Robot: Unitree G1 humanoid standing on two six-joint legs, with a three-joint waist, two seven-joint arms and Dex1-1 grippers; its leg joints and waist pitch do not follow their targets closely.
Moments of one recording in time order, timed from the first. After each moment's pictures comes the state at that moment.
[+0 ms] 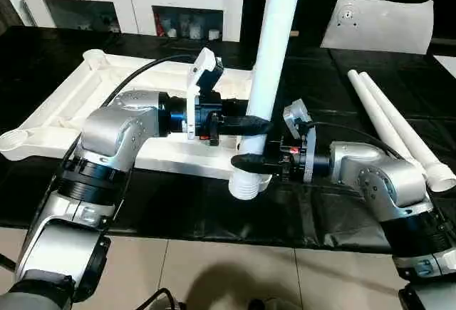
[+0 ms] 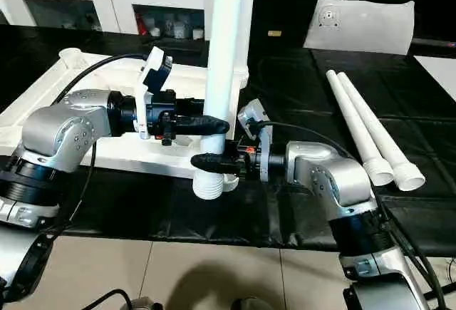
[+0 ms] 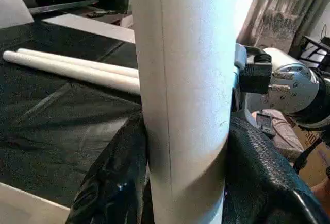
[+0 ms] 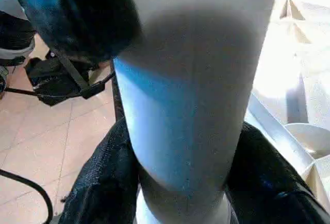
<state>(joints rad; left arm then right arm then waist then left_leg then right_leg) -0.81 0.37 -0.18 0.25 -0.49 0.65 -1.15 -0.53 -0.38 0.17 0.10 0.51 0.72 1.02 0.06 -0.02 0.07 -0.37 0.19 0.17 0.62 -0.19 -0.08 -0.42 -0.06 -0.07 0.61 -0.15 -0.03</state>
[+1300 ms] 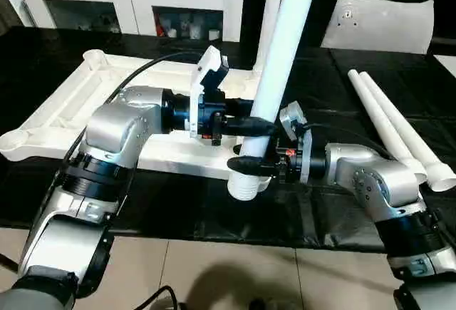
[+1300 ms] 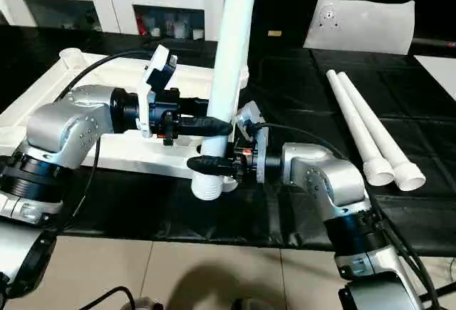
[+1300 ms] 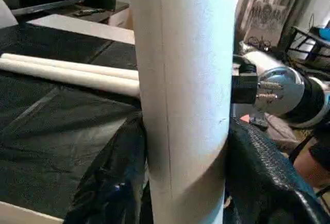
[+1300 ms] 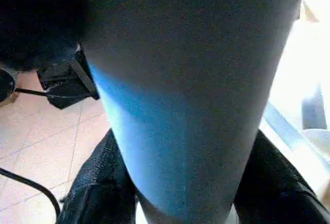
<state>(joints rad) -0.83 0.34 -0.16 0.25 -0.48 0.66 -1.19 -0.53 -0.35 0.16 0.12 0.50 0.70 1.02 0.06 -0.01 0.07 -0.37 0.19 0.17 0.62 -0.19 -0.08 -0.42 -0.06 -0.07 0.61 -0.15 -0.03</state>
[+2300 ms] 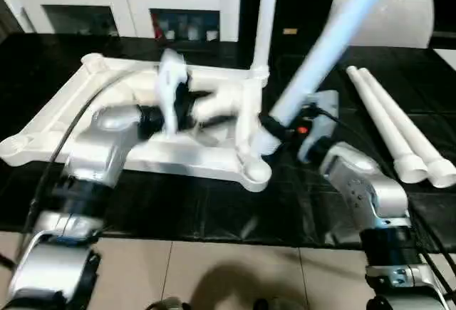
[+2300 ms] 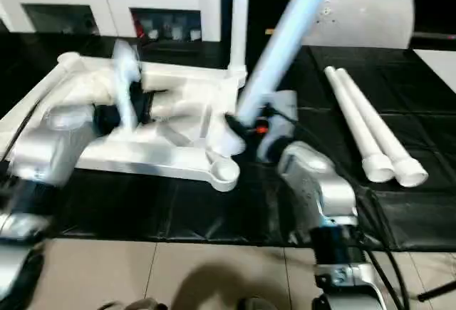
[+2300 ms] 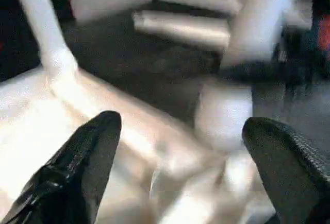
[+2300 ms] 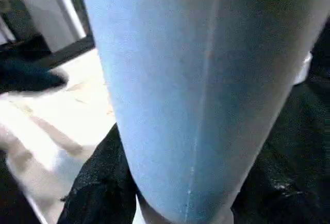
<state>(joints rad) -0.68 0.46 -0.19 0.37 -0.22 0.31 -0.99 -0.46 -0.17 -0.04 0.17 0.34 0.46 0.46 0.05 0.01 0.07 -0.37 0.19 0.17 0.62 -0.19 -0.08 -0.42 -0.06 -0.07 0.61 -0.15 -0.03</state>
